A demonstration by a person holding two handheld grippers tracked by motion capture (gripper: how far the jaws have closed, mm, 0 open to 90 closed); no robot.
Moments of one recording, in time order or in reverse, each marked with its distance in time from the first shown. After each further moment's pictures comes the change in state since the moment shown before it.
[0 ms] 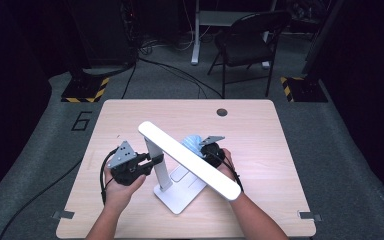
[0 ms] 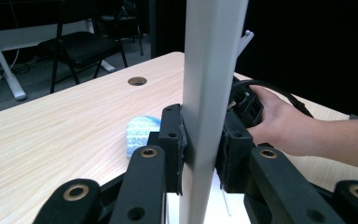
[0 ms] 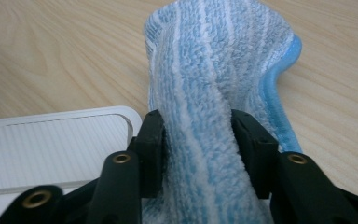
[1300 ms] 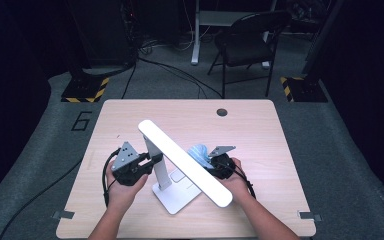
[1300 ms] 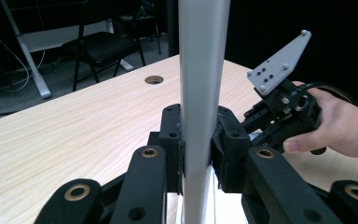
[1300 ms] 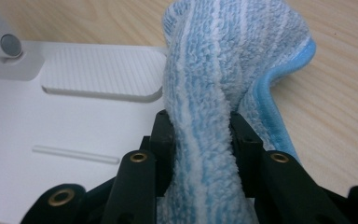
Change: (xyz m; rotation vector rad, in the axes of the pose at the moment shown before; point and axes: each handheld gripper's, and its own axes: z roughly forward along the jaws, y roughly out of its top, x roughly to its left) left arm -0.006 0.000 0.002 0.011 0.081 0.017; right arm 0.000 -0.034 -0.036 0.030 0.110 -0.057
